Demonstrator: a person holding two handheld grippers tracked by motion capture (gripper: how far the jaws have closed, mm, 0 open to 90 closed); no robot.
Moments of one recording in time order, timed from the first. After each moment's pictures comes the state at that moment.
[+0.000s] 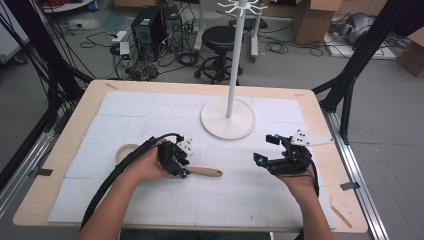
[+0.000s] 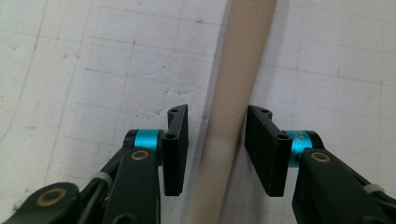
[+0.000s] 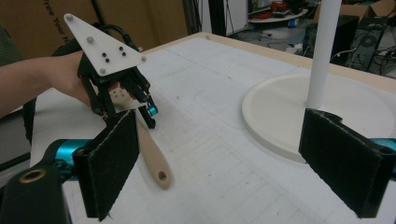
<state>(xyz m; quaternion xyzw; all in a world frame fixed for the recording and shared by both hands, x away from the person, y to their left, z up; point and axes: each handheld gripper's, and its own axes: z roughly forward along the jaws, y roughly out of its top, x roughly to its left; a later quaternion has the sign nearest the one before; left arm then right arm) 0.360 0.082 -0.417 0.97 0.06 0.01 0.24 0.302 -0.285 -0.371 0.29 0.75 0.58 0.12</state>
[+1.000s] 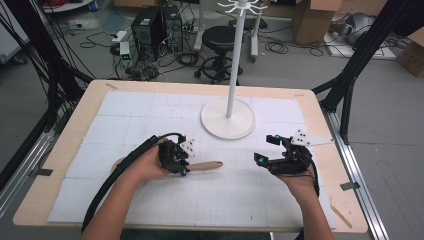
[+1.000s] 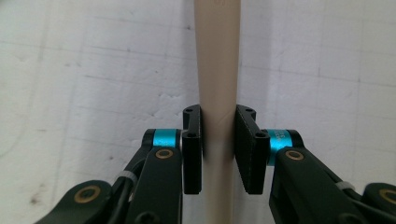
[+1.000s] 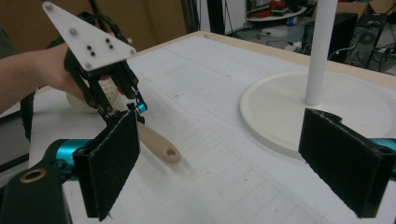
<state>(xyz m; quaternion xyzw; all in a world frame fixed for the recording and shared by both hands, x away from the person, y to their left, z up) 0.352 0.081 -0.397 0.97 0.05 0.03 0.24 0.303 -0.287 -0.373 0.30 0.75 0.58 0.12</state>
